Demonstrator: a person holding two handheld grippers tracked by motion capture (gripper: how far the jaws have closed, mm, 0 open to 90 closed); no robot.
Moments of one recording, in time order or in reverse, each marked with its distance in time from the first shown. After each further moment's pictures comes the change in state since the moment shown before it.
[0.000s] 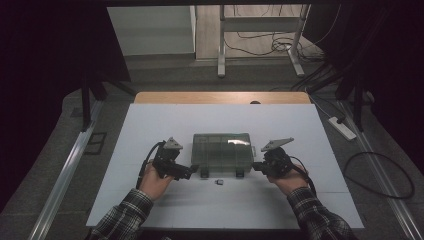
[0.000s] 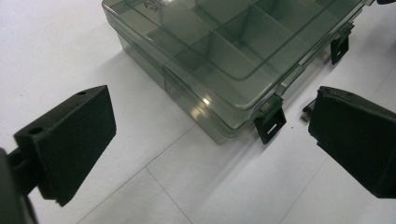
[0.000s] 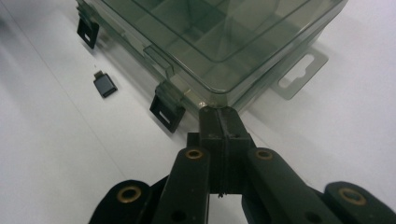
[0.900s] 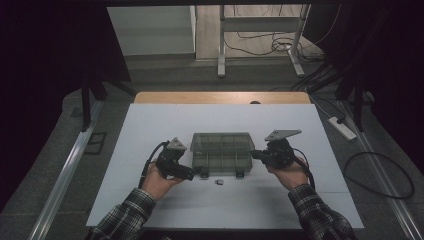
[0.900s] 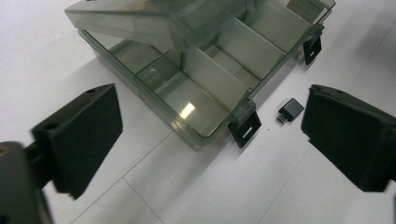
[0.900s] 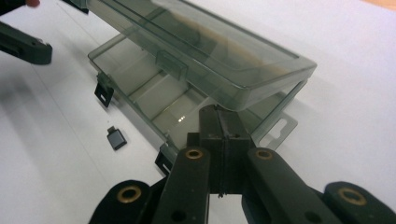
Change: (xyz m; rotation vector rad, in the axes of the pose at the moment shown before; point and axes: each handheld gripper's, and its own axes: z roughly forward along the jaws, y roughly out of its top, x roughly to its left) left arm -0.010 0.006 0.000 0.006 -0.044 0.043; right arm -0.002 0.024 -0.019 -0.153 -0.001 0.009
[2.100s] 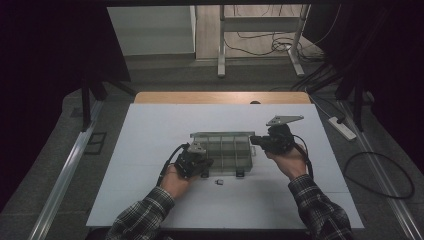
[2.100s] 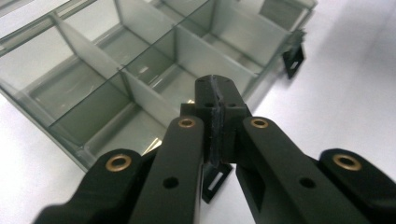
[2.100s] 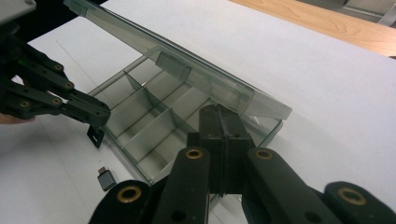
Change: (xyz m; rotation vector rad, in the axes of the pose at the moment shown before) left arm -0.024 0.015 0.043 0.002 -0.037 0.068; right arm -0.018 0.031 0.000 -0.068 -0.001 0.021
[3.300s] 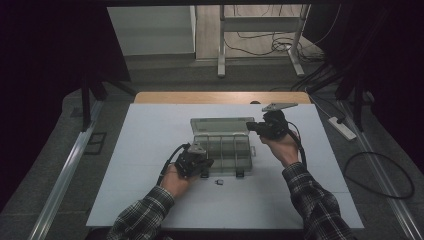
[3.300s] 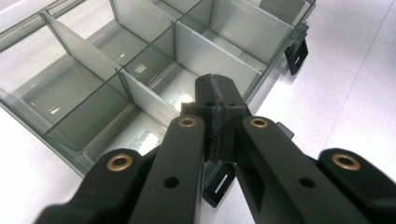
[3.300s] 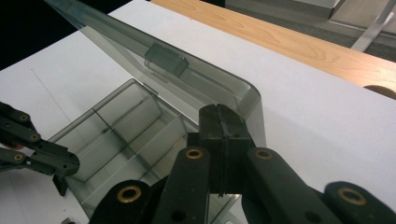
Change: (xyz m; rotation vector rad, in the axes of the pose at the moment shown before) left arm 0.004 -0.002 0.004 0.004 -0.020 0.035; right arm -0.023 0.028 0.024 -0.041 -0.030 0.016
